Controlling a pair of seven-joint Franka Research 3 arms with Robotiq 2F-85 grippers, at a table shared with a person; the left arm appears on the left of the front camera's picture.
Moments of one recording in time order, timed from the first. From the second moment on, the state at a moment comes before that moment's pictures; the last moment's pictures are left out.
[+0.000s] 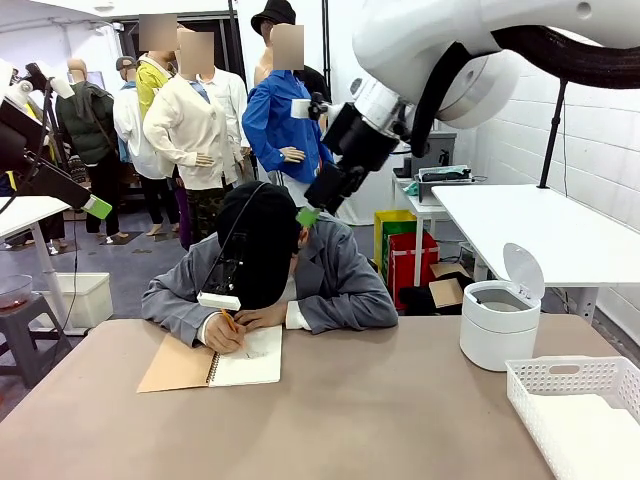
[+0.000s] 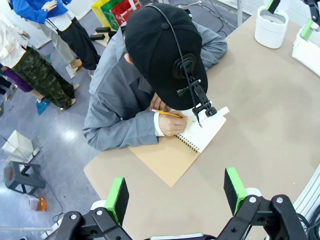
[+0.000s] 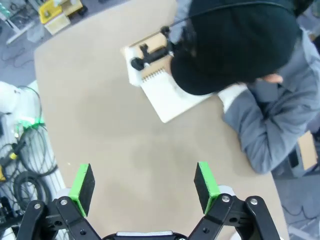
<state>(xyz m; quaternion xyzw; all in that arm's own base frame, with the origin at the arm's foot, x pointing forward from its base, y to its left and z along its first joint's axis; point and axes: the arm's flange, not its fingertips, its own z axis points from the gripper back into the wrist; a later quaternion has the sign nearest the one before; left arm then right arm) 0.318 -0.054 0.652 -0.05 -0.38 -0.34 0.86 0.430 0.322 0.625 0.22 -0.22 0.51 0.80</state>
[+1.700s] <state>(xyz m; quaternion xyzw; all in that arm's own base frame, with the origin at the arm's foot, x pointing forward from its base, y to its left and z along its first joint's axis) 0.318 -0.054 0.652 -0.05 -0.38 -0.34 0.86 0.468 0.285 0.640 0.24 -0.22 0.52 0.79</state>
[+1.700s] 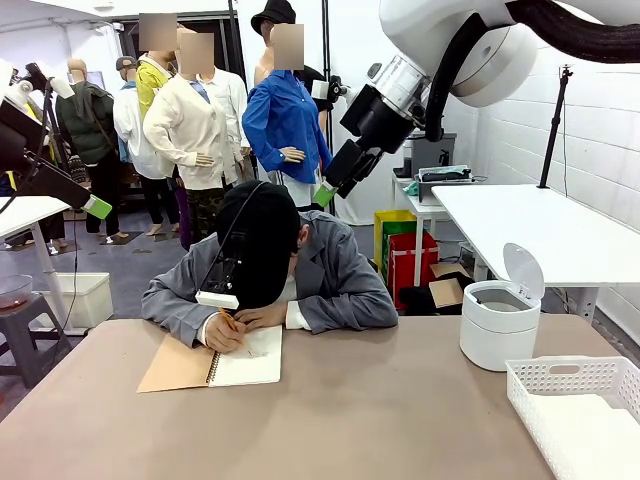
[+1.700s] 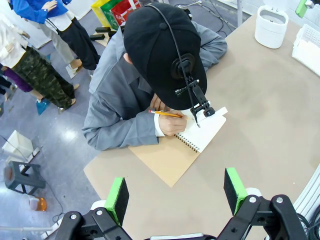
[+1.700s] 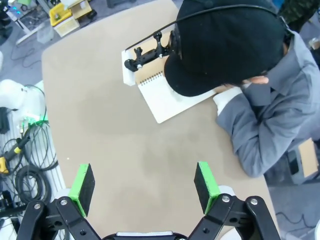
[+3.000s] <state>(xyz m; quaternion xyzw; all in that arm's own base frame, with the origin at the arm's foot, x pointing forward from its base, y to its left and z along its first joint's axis) 0.318 -0.054 0.652 -0.05 -0.38 -0.34 0.86 0.469 0.284 0.640 0.24 -0.22 0.52 0.79</state>
